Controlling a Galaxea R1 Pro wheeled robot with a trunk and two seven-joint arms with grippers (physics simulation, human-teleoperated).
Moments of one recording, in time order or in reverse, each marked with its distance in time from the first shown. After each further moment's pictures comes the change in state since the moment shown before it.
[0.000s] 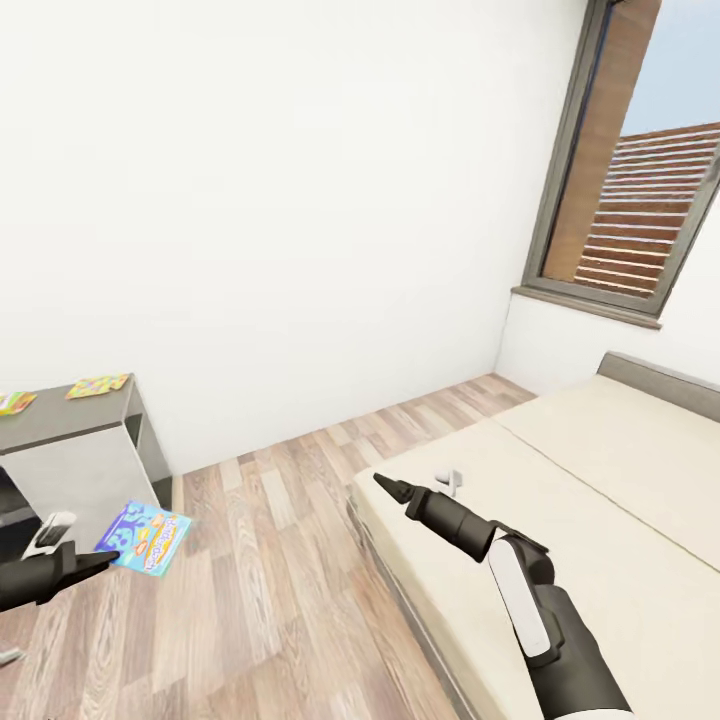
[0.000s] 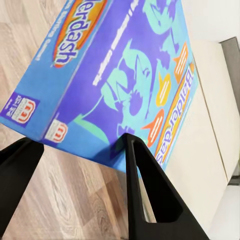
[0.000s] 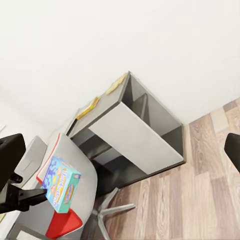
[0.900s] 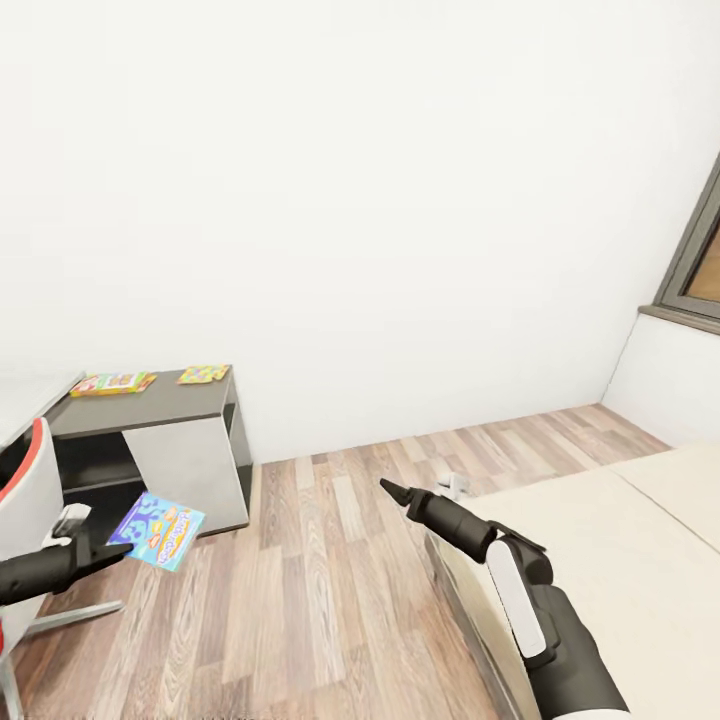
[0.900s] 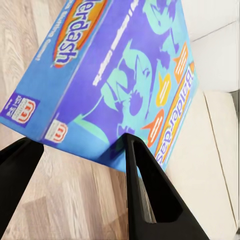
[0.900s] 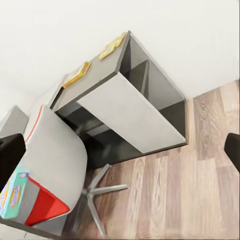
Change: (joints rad) left arm 0.000 -0.026 -0.020 -0.070 0.006 0.020 0.001; right arm 0.000 0.007 -0.004 0.003 0.054 0.009 -0.171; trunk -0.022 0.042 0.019
